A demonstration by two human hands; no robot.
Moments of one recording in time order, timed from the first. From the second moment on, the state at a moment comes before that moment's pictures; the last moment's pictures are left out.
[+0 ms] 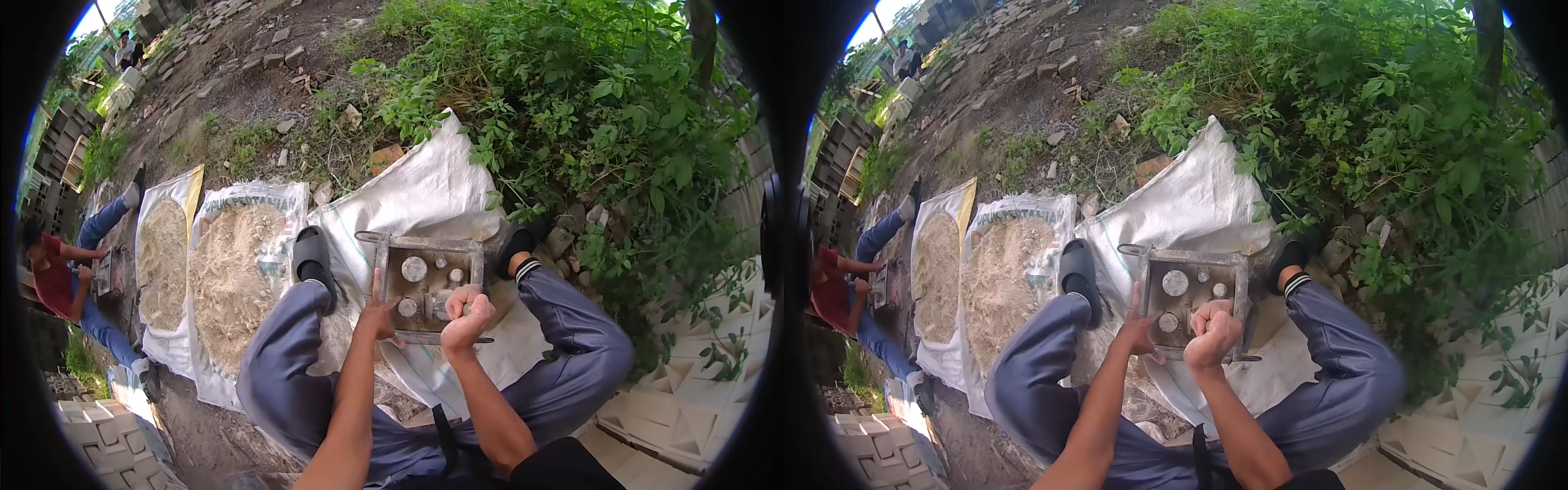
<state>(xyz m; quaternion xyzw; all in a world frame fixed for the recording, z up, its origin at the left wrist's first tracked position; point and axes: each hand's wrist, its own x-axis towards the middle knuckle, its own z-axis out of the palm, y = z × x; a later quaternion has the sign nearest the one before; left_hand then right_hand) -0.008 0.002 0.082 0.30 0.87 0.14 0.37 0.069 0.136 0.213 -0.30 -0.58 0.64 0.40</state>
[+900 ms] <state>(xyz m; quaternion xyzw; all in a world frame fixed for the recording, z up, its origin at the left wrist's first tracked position) -0.006 -0.001 0.081 0.29 0.86 0.14 0.39 0.080 0.136 0.221 -0.18 -0.65 0.57 0.47</state>
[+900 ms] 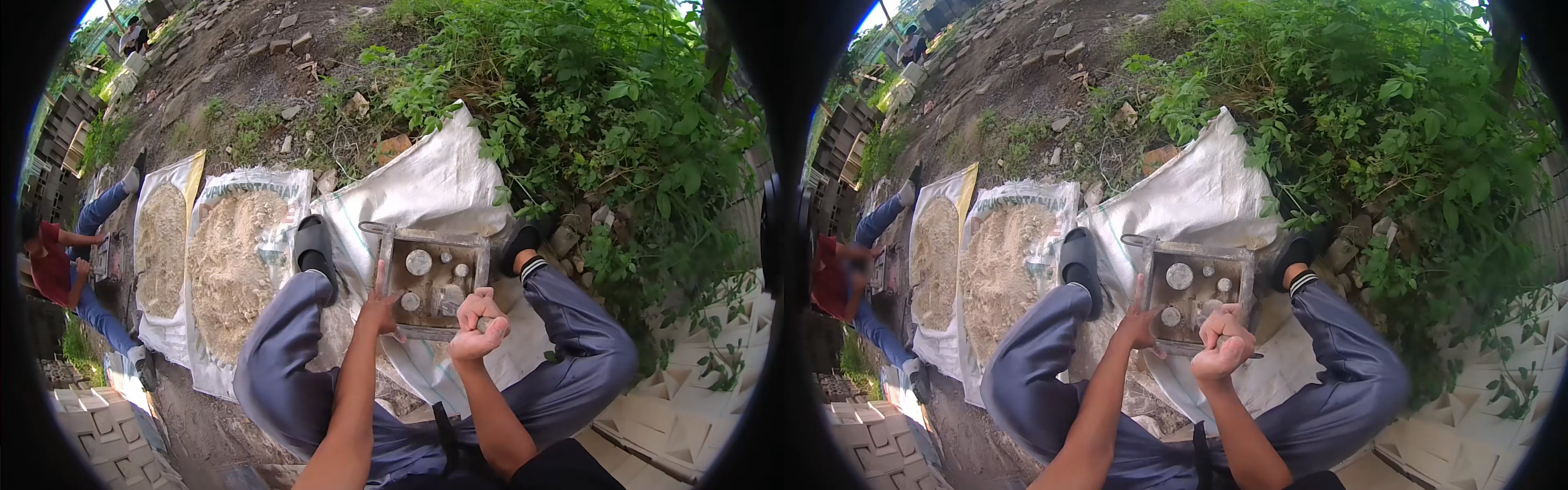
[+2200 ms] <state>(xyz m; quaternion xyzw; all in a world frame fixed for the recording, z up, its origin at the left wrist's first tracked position) -0.008 0.000 0.082 0.29 0.86 0.15 0.39 0.067 0.134 0.209 -0.22 -0.74 0.54 0.34</state>
